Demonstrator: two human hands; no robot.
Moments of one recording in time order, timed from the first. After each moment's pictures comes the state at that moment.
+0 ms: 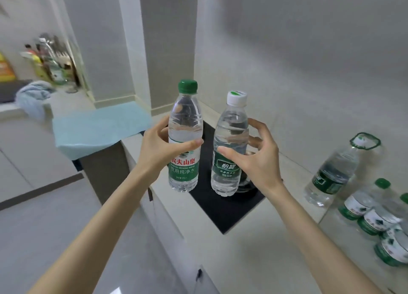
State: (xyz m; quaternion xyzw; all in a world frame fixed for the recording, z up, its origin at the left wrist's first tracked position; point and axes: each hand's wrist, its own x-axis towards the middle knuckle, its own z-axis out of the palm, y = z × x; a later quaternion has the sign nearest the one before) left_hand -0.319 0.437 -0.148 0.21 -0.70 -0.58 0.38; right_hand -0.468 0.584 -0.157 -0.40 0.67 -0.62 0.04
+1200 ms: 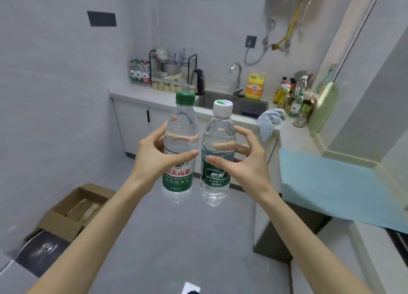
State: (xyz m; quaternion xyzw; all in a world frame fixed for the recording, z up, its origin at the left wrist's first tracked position) left_hand 0.229 0.186 -0.154 0.52 -0.51 -0.31 0.61; right_hand 0.032 0.135 -0.161 -0.71 0.38 -0.49 0.34
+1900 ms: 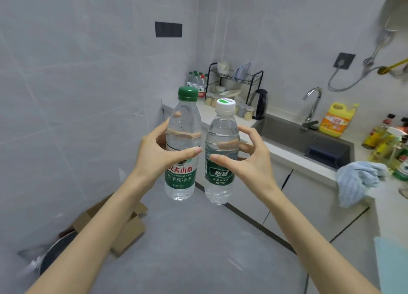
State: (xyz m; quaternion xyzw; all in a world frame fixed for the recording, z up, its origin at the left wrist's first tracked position) left_hand 0.386 -0.038 -0.137 0.59 -0.43 -0.19 0.66; right_hand 0.214 -0.150 -0.143 -0.75 0.26 -0.43 0.43
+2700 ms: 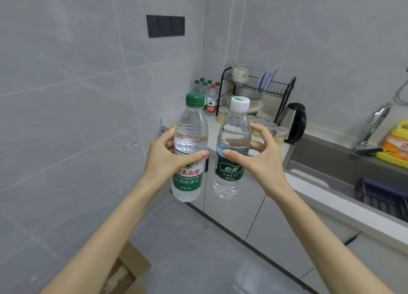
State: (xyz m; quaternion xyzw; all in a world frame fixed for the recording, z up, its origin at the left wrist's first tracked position) left_hand 0.684 -0.349 -0.160 0.61 -0.41 -0.22 0.64; right_hand 0.508 -0.459 -0.161 -0.71 0.29 -0.44 0.47
